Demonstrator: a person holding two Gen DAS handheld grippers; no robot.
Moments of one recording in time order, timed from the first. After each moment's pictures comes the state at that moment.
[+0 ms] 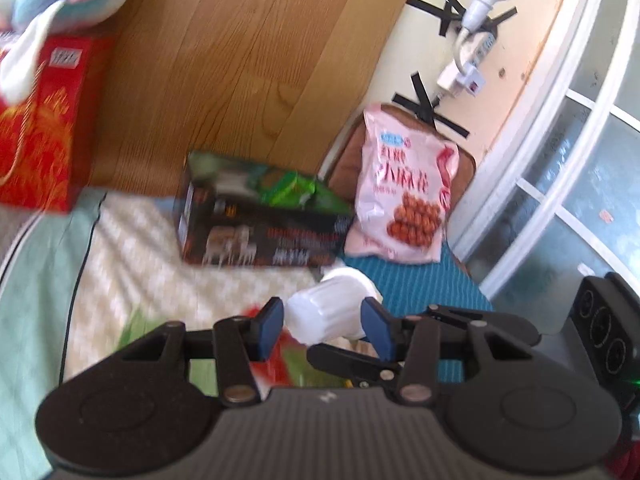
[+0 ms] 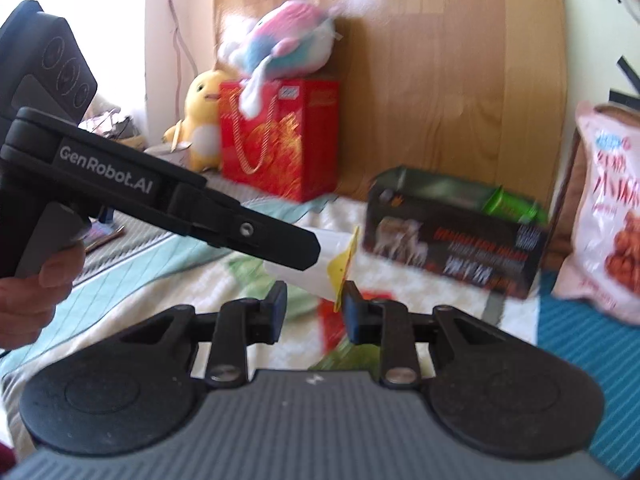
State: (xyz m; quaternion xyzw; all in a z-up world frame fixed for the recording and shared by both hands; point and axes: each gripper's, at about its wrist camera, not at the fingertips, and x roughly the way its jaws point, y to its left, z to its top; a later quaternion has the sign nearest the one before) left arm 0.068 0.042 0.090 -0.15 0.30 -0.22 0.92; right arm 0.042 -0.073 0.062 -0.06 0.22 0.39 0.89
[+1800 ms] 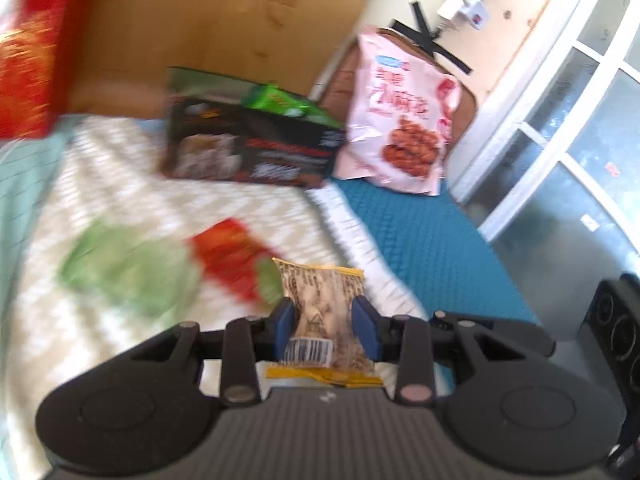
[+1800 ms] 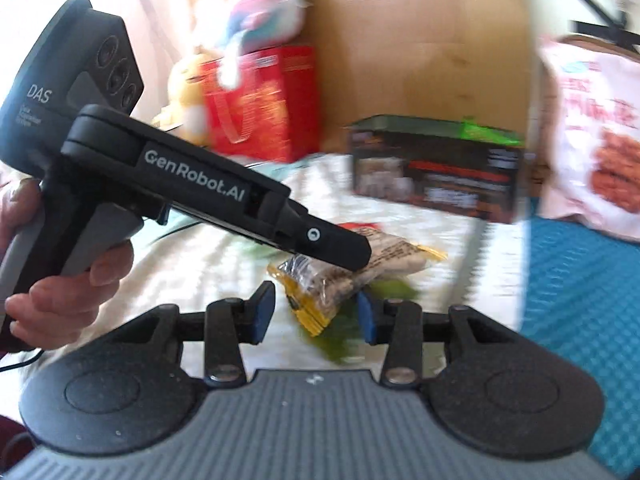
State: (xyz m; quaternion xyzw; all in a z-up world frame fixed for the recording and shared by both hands) left arm 0.045 0.023 0.040 -0.14 0.38 -0.23 0.89; right arm 0.004 -0.094 0.023 -0.04 0.29 0.41 0.86
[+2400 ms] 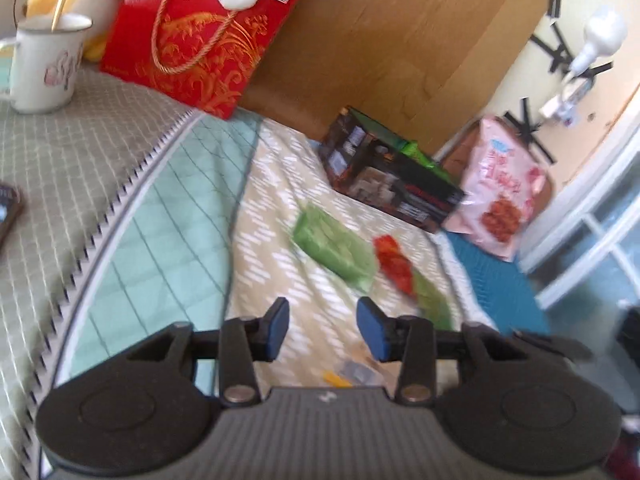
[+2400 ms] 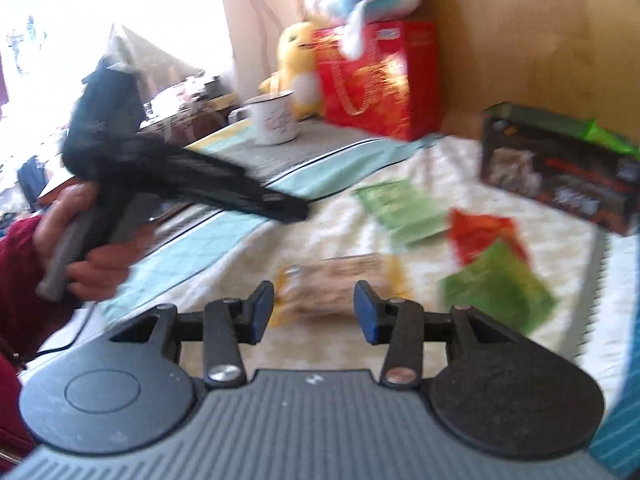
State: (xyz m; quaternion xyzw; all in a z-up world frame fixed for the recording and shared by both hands) left arm -0.018 0.135 0.032 -0.25 0.35 -0.12 0.89; right arm -0.009 -0.073 0.040 -0.05 0.31 0.50 0.81
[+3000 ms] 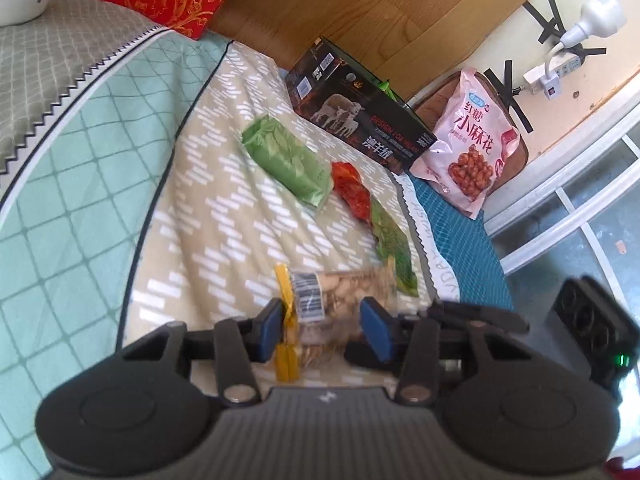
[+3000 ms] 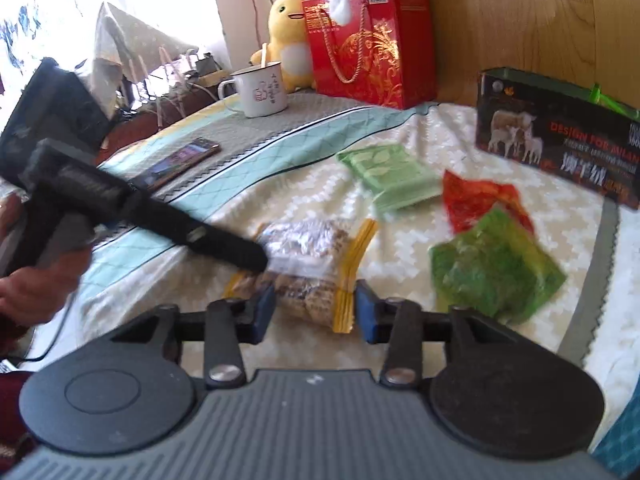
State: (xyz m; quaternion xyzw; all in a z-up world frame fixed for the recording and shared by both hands) left arm -0.021 0.104 0.007 -0.29 0.41 -0.17 0.85; right arm -0.009 -0.068 0.011 -0.05 0.34 0.53 0.77
